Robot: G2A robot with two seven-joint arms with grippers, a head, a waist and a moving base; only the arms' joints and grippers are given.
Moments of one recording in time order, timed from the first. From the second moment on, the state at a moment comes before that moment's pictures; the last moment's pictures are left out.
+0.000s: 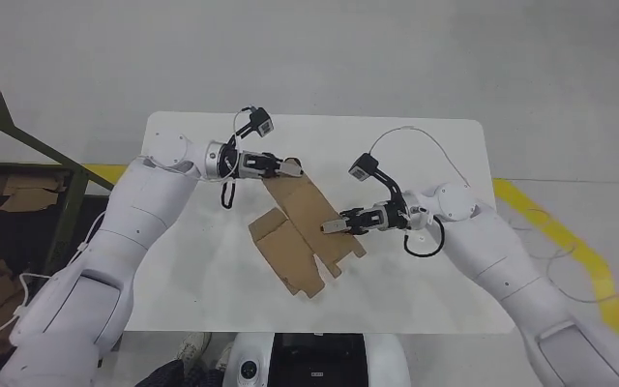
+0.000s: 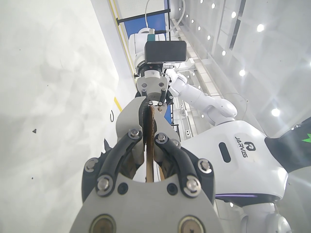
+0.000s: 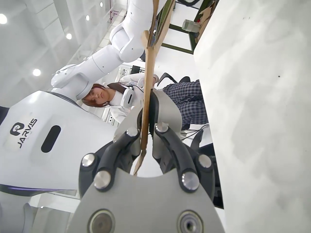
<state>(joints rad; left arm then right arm) 0.66 -1.07 -0.90 -1.00 -0.69 -0.39 -1.43 -0.78 -1.12 0.71 -1.22 0.73 -0.48 1.34</state>
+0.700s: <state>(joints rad) 0.79 -1.03 -1.12 -1.03 -0.86 -0.40 -1.42 -0.84 -1.13 0.81 -1.07 0.77 -0.65 1.17</state>
